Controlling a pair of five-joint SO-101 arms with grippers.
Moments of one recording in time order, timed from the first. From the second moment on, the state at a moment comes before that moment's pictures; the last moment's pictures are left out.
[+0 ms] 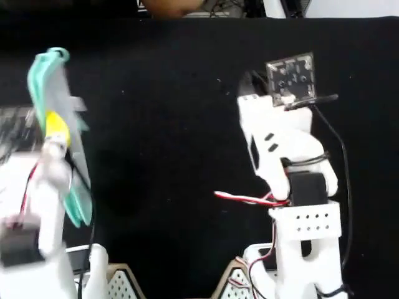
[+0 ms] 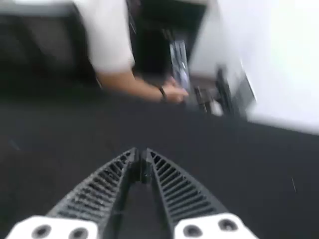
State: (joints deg) left arm -15.2 -64.8 38.0 58.0 -9.3; right arm -1.9 -53.0 42.6 41.2 7.3
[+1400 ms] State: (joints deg) left arm 11.2 -19.9 -2.0 73.1 -8.7; right arm 14.6 -103.4 96.7 49.9 20.3
